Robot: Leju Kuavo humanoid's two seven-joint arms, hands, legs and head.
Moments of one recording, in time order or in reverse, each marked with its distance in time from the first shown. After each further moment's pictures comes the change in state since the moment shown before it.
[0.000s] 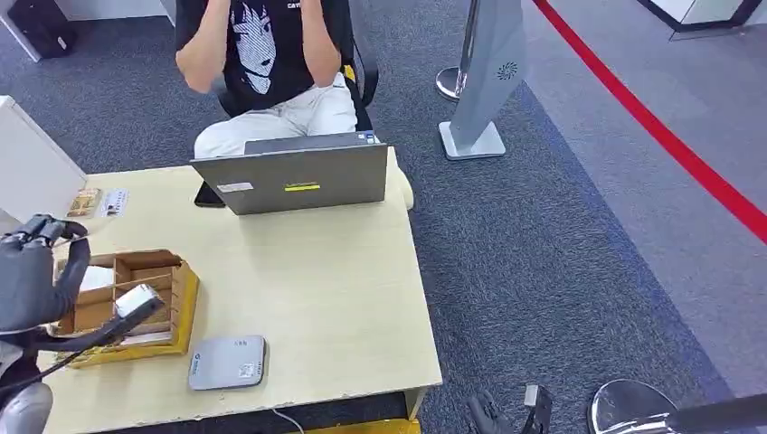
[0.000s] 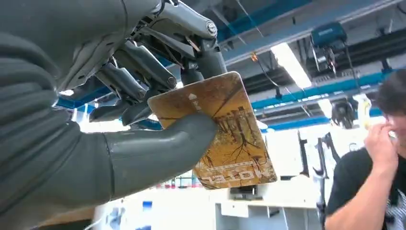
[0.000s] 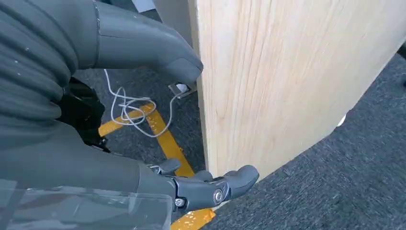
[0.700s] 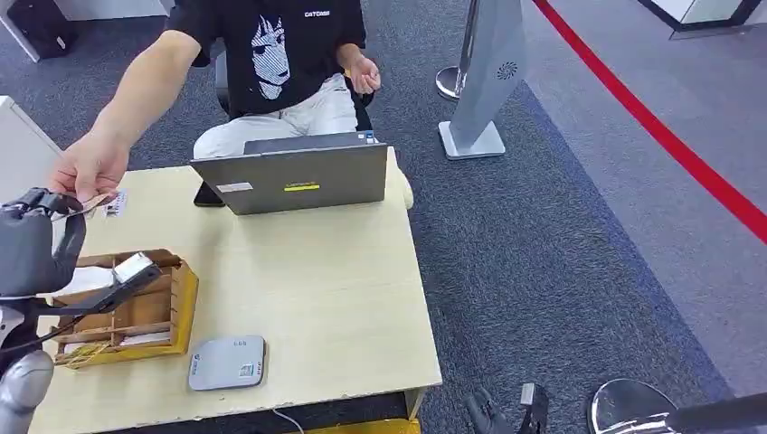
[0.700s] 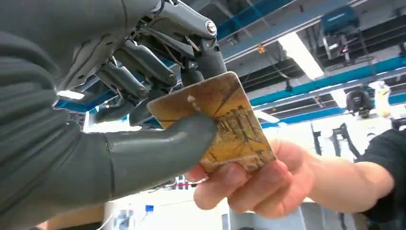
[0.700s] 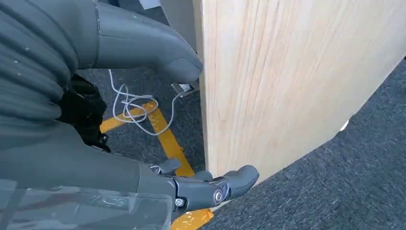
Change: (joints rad) left arm -0.106 0.003 -0.031 0.100 -0.021 -0.046 0.028; right arm -0.004 -0.008 0.033 0.010 0.000 0.006 -0.014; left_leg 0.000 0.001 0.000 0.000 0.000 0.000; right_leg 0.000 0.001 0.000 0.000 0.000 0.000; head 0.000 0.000
